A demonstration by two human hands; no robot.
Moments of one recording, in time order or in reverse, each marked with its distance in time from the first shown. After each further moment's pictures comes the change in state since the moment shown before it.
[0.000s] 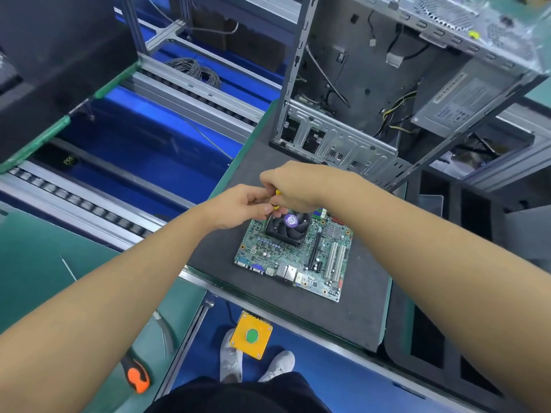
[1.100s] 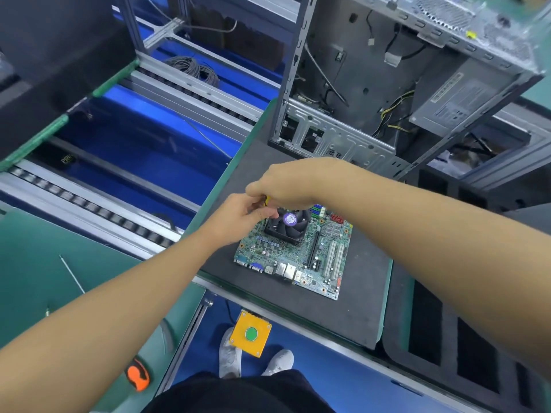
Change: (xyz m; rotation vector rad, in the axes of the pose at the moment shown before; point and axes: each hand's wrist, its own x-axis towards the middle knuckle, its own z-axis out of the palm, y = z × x) left_hand -0.009 -0.018 0.027 0.096 0.298 0.072; right_hand -0.005 -0.014 -0.017 -0.219 -0.133 -0.137
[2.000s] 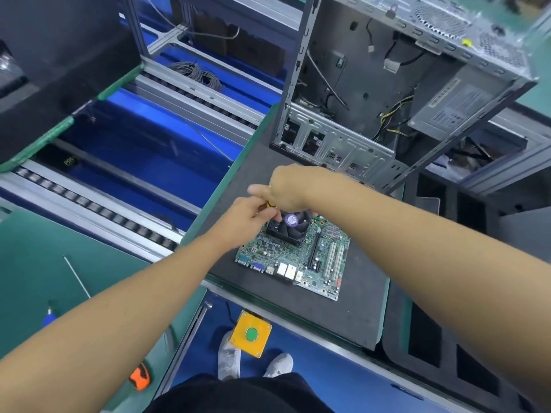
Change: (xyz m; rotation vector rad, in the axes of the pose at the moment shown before) left_hand -0.003 0.007 0.009 0.139 0.054 -0.008; right_hand -0.004 -0.017 -0.001 0.072 -0.011 0.256
